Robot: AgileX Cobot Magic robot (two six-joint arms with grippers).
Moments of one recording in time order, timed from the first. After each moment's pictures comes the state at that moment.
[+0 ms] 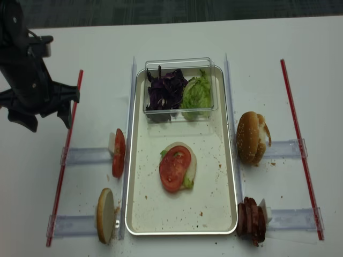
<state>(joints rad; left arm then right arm) -0.01 1.69 -1.22 0.10 1.13 -0.18 -0.03 -0.01 -0.48 0.14 1.13 -0.03</state>
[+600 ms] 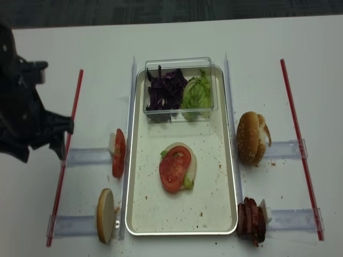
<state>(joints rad) -0.01 1.51 -0.97 0.12 1.14 -0.18 -0.03 -0.01 -0.48 0.14 1.13 -0.03</state>
